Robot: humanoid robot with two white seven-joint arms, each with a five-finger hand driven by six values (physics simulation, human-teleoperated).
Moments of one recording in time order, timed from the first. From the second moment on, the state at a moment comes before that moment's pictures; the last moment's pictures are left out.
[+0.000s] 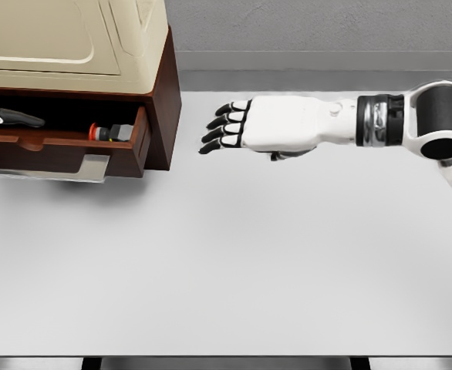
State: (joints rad) left arm -0.46 1.47 -0.54 -1.71 0.64 -0.61 -0.61; right arm -0.80 -0.69 0.71 -1.68 0.34 -0.61 0.61
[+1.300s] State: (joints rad) left arm -0.48 1.33 -0.54 -1.76 0.65 -0.61 -0.61; right arm -0.66 -0.83 0.48 -1.61 0.33 -0.61 0.61
